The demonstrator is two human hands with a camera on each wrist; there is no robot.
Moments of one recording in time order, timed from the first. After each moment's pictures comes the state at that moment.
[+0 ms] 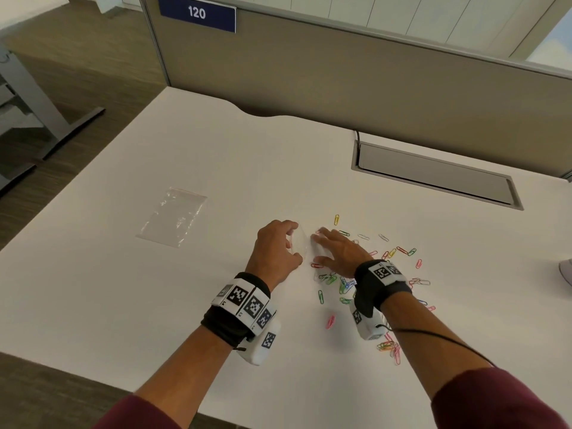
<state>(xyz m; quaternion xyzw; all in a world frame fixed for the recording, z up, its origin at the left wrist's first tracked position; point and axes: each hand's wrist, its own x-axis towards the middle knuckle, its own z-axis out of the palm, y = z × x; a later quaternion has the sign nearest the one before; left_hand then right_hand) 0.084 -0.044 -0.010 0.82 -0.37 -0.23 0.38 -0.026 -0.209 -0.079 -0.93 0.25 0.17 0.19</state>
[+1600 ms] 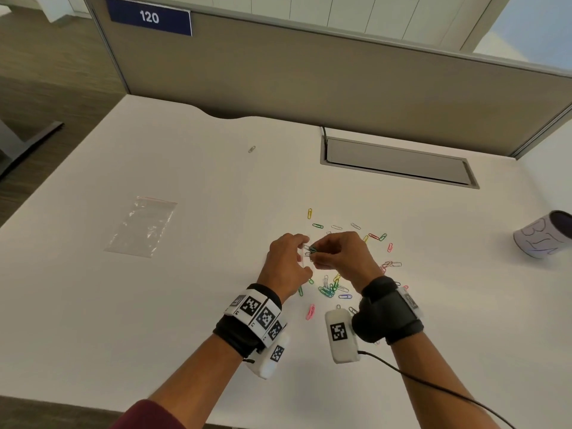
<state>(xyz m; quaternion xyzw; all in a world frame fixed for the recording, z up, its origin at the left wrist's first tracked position) 0.028 -0.064 -0.018 0.78 -0.41 -0.29 0.37 -0.081 -0.164 -0.009 -0.70 0.42 -0.12 0.56</state>
